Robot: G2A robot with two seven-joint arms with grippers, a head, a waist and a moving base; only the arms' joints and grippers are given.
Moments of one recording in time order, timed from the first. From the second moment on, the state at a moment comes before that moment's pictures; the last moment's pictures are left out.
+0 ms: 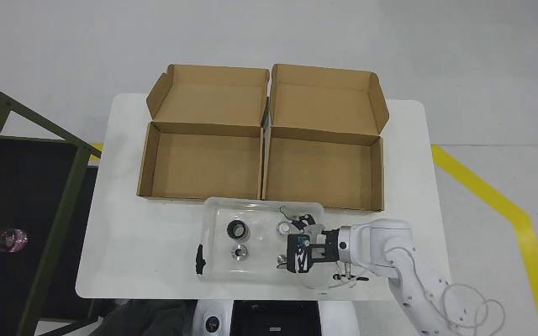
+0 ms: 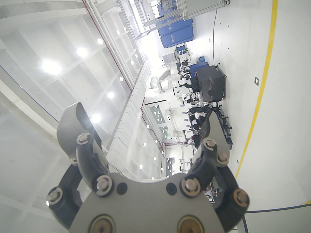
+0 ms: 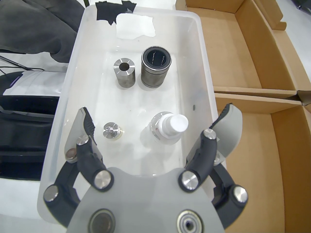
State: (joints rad) left arm -0.19 -0.18 -0.57 -1.44 2.04 -0.23 0.13; right arm -1.36 -1.14 1.14 -1.94 -1.48 -1.01 0.31
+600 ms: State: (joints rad) left arm -0.19 -0.18 -0.57 -1.44 2.04 -0.23 0.13; right arm -1.31 -1.12 1.10 -1.86 -1.55 -0.95 0.29
